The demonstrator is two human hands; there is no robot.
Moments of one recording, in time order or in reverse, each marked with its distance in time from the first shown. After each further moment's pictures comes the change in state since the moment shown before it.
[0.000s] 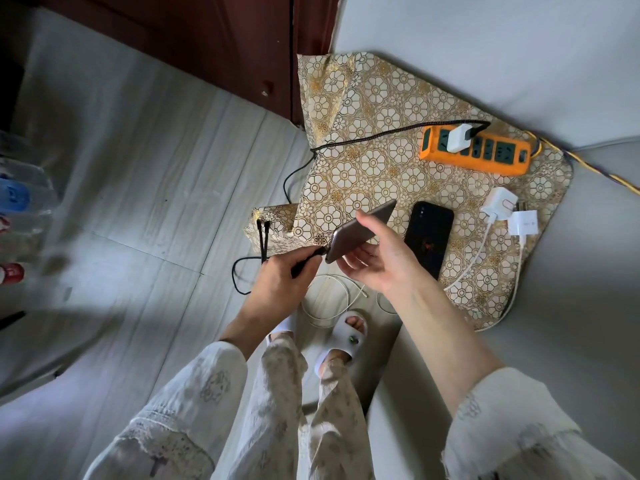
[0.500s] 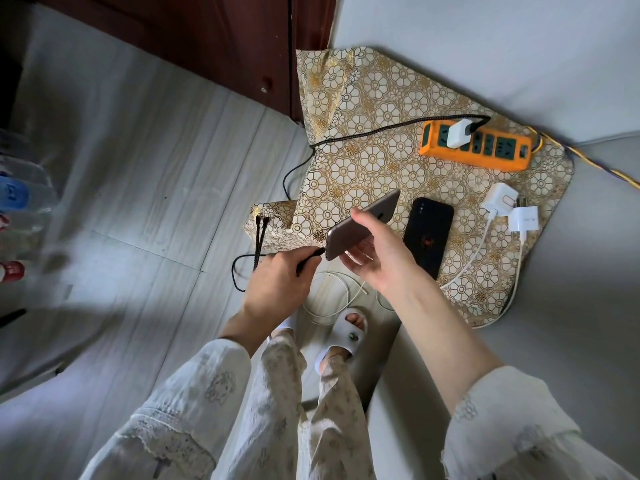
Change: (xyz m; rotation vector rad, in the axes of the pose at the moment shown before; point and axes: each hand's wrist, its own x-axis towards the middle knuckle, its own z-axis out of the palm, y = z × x) left_hand -0.005 0.012 -0.001 0.288 0.002 -0.017; right_hand 0.000 0.003 0.001 -0.130 0.034 -0.102
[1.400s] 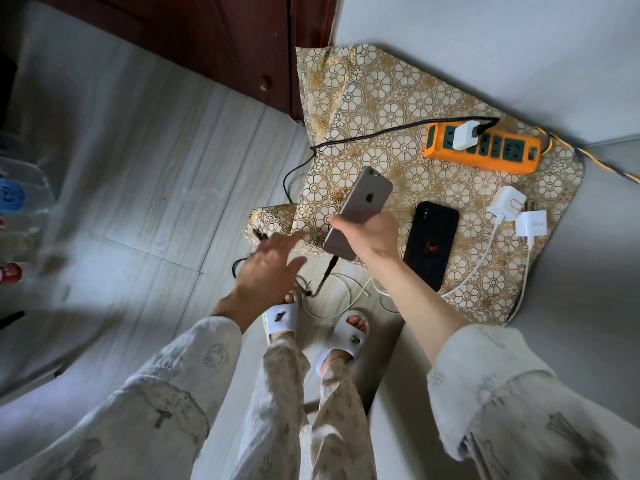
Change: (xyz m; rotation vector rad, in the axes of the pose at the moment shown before) left_hand 0.043 -0.043 0.006 0.219 -0.150 0.075; right_hand 0.038 -0.001 0.021 -0.884 0.253 -0.427
